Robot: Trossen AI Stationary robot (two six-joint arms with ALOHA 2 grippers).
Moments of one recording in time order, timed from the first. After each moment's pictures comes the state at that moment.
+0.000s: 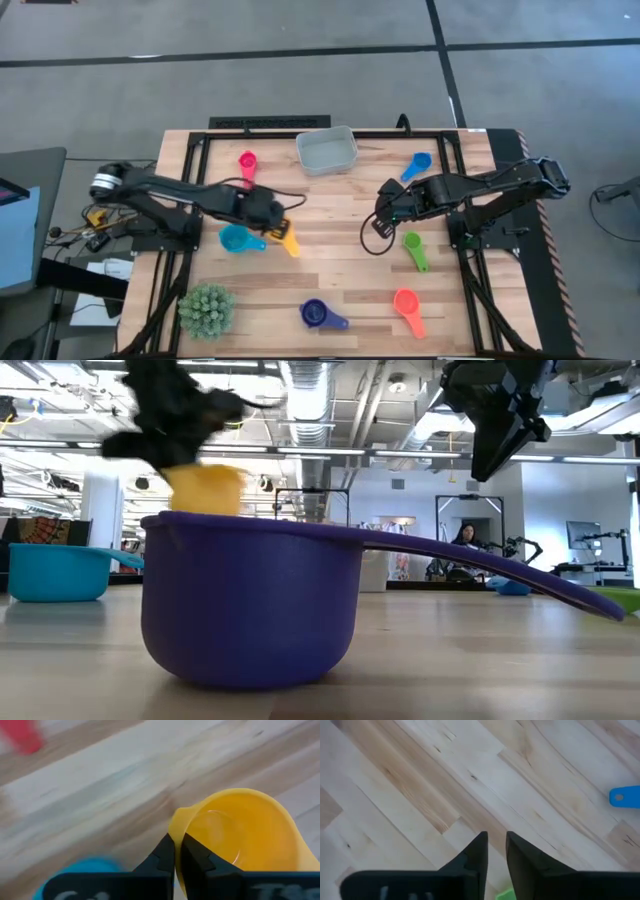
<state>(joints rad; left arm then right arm) -0.14 1.36 1.04 -0.88 -0.30 -1.23 0.14 1.33 1.11 -1.01 0.32 0.90</state>
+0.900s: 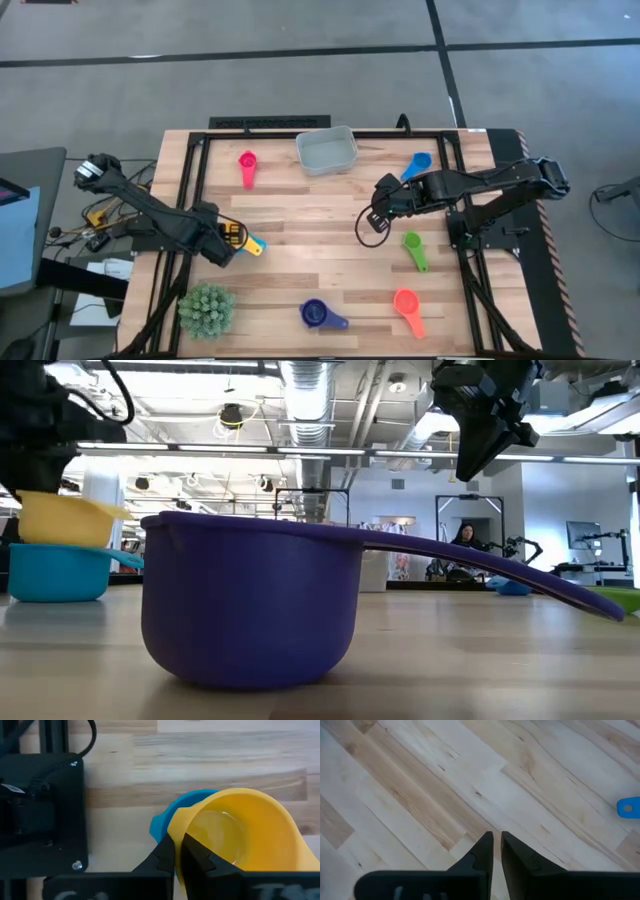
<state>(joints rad) -0.52 1.15 0.76 -1.22 -0.37 -2.09 0.09 1.33 1.11 -0.95 0.31 0.89</state>
